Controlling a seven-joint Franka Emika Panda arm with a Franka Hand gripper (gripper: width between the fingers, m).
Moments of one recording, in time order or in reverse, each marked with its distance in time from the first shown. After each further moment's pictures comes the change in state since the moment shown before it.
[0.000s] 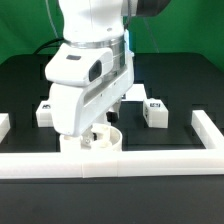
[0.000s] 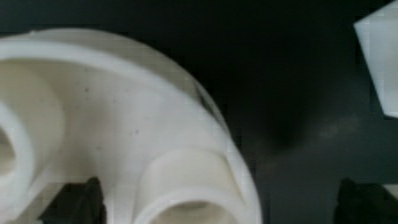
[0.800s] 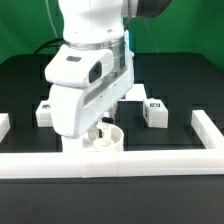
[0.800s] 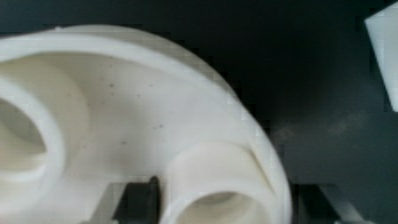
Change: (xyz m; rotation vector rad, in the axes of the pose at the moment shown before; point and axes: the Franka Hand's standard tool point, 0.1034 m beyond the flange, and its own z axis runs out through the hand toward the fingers) arm 0.002 0.001 -0.001 -0.002 0.000 -0.003
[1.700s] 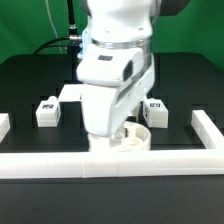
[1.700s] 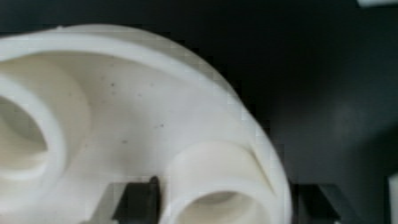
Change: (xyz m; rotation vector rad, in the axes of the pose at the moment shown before) arm 0.055 -0.031 0.002 0.004 0.003 -0.032
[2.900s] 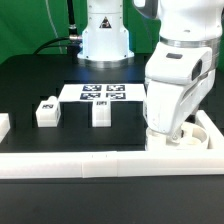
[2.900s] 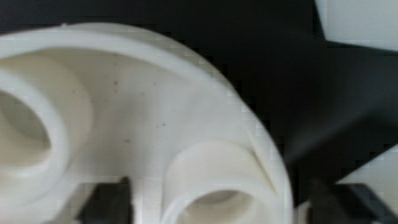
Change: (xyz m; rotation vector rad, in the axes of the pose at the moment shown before) arm 0.070 -0.031 0.004 -0.014 0.002 0.109
